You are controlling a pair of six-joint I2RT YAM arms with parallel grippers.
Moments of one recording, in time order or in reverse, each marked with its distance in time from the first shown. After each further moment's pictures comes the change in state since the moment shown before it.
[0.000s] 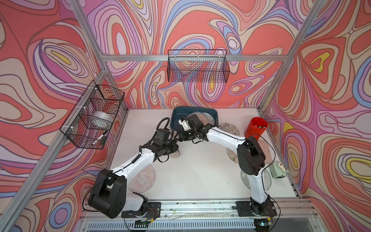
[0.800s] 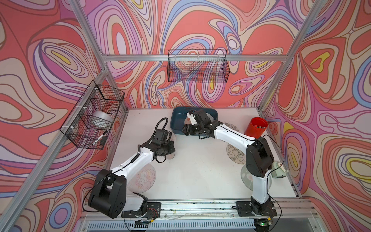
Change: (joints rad) left arm 0.032 -0.009 0.005 -0.097 -0.066 0.049; right arm -0.056 -0.094 -0.028 -0.020 0.164 -0.079
